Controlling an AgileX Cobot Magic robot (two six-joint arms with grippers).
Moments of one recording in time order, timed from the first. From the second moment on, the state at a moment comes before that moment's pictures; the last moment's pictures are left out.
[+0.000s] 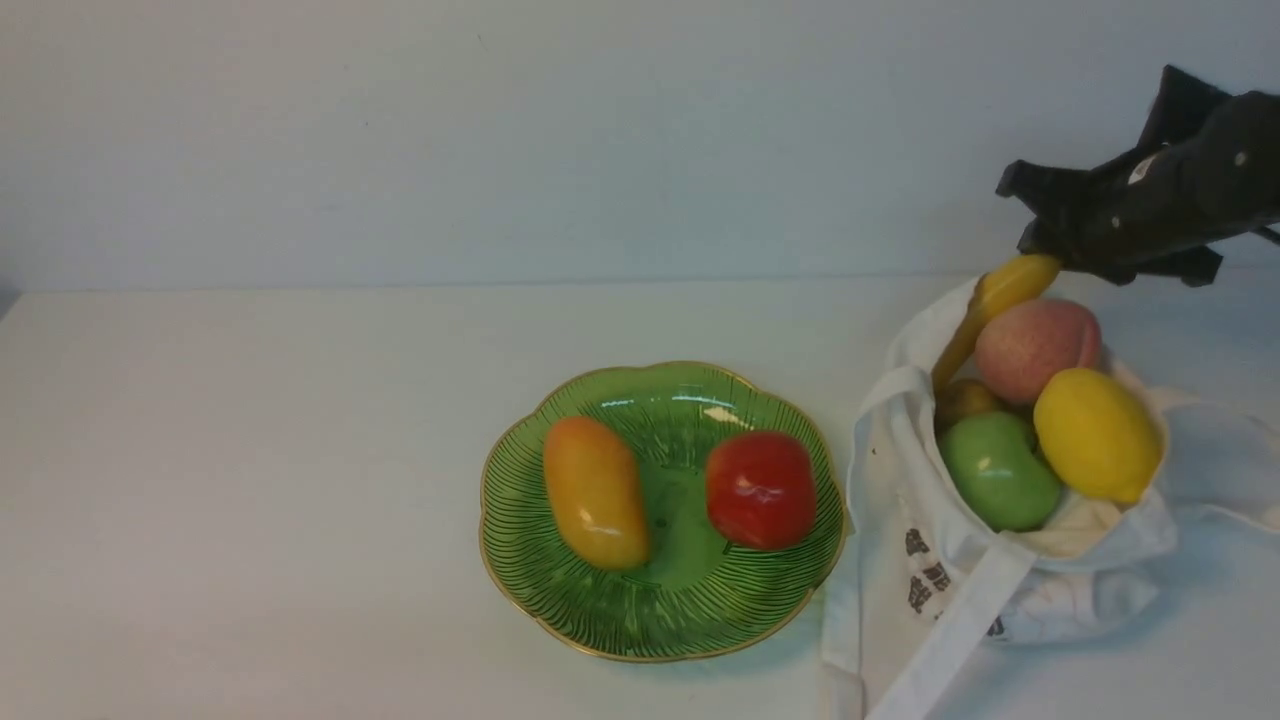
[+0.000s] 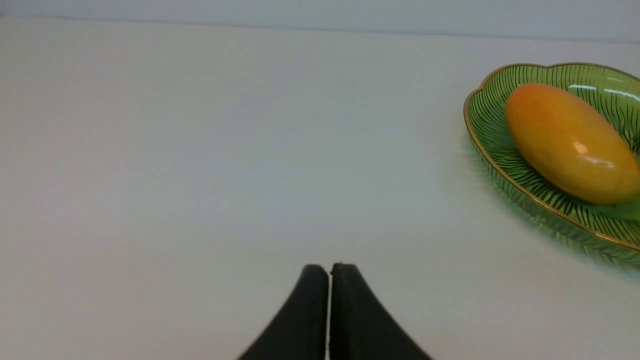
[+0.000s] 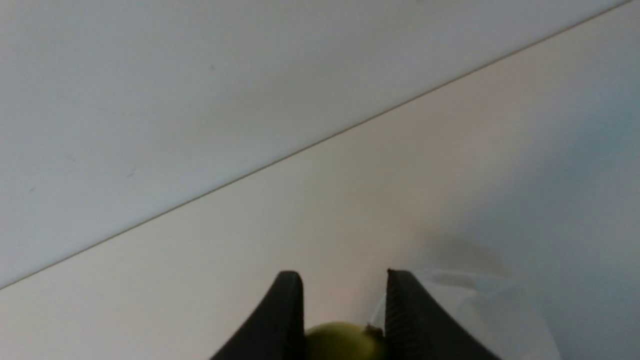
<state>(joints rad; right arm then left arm) 0.04 1.98 -1.47 0.13 0.46 0.38 -0.10 -0.01 0.03 0.00 0.38 -0.10</state>
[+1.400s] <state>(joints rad) 0.41 1.61 -1.39 0.44 0.75 -0.10 -0.10 -0.01 0.03 0.00 0.38 -0.10</state>
